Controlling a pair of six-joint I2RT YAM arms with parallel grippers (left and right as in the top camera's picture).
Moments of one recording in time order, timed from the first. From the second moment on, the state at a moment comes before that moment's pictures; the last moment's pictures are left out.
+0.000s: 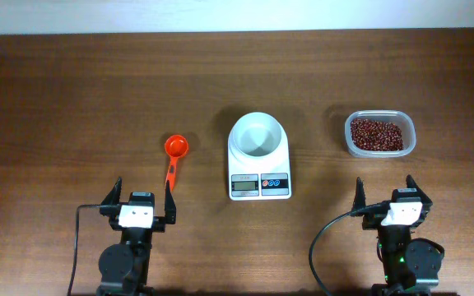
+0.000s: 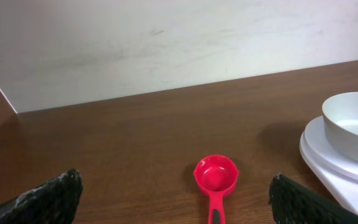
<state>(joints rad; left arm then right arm) -0.09 0.01 0.01 -0.07 -0.09 0.17 -0.03 0.01 0.01 -0.07 -0.02 -0.12</state>
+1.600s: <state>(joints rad) -0.09 0.01 0.01 -0.07 -0.10 0.17 -0.03 0.01 0.01 -0.07 -0.02 -0.12</state>
